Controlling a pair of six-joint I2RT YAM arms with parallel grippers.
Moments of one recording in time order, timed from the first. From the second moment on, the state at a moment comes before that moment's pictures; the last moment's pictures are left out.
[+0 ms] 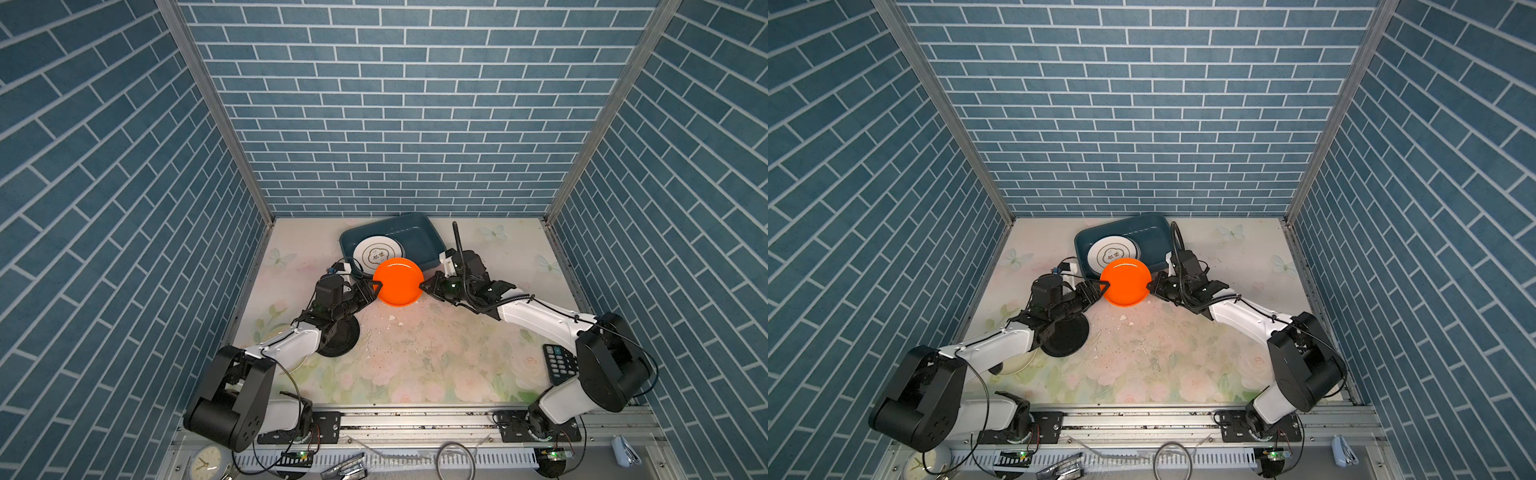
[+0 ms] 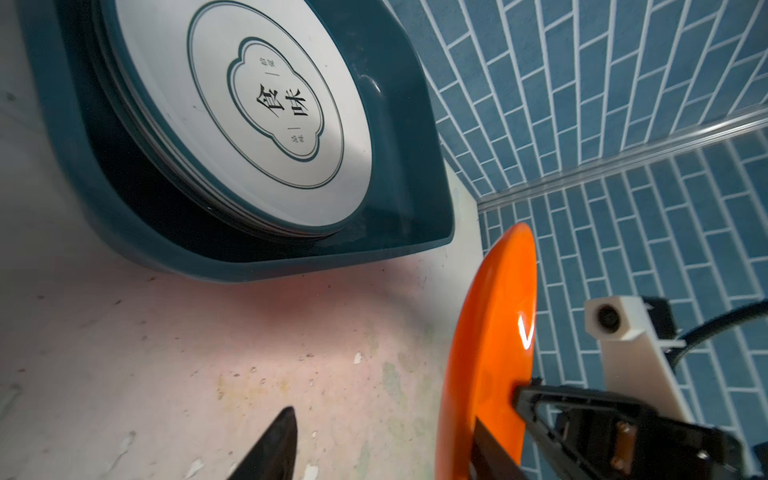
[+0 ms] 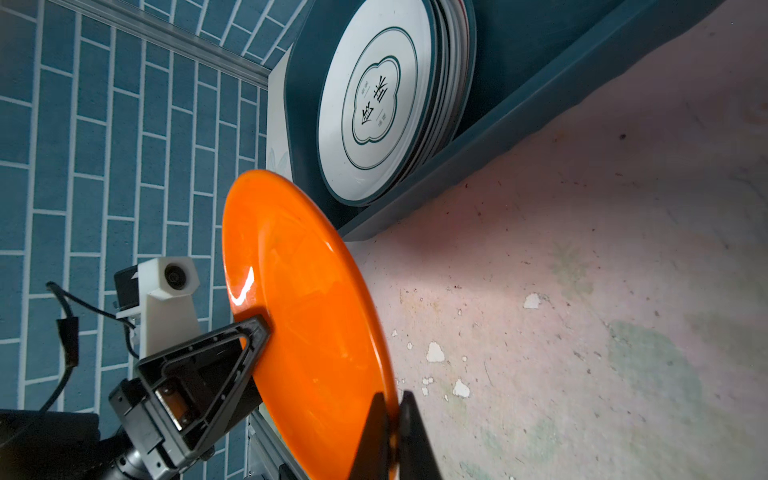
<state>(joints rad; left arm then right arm) -0.35 1.35 0.53 0.38 0.37 -0.94 0.66 1.54 0.97 -0.06 -0.34 0.91</state>
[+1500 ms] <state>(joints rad) -0.34 1.33 0.76 0.11 0.27 -0.77 0.64 1.33 0.88 -0.19 -0.26 0.76</state>
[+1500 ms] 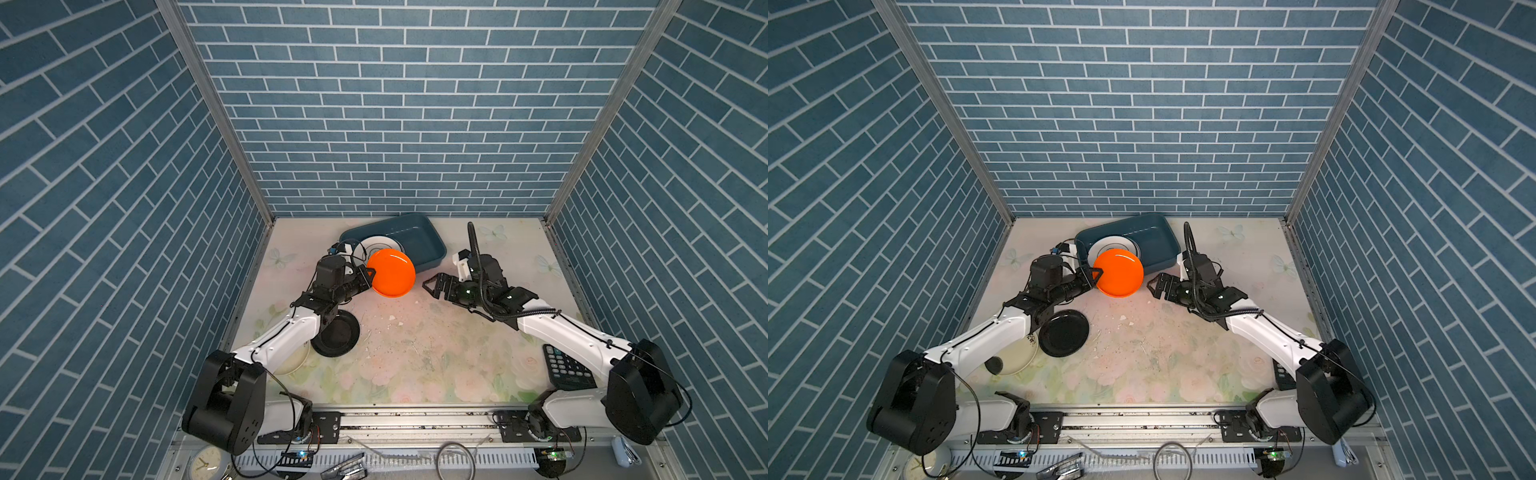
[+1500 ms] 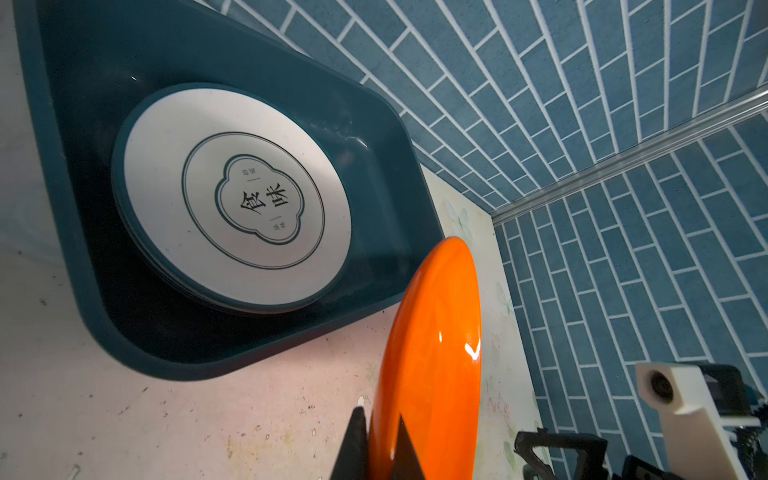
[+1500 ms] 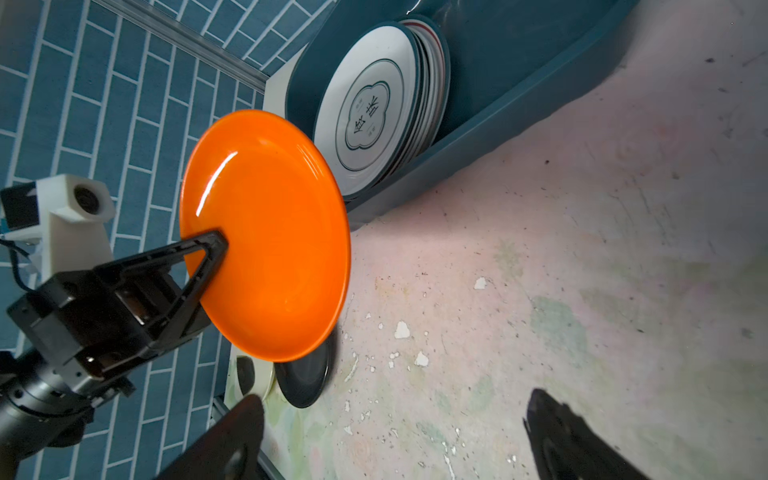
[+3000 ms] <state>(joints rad) -0.16 1.79 1.11 0.11 0.33 -0.61 0.60 1.31 0.83 -0.20 -0.25 0.71</state>
